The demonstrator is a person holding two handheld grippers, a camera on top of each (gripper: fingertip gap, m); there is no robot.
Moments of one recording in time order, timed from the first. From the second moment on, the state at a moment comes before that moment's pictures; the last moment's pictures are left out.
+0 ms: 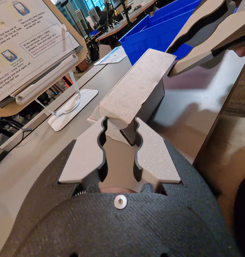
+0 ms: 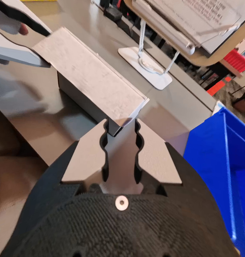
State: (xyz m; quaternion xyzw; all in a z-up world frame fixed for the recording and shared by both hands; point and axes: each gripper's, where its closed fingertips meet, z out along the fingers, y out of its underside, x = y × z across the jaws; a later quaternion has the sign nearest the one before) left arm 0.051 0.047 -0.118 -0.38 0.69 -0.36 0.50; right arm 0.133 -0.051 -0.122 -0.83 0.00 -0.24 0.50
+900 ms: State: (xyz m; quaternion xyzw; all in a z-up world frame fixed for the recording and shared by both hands) left arm 0.043 0.032 -0.124 -0.40 0.71 -0.38 0.45; right arm 0.124 -0.061 -0.120 -0.85 0.03 -0.13 0.51
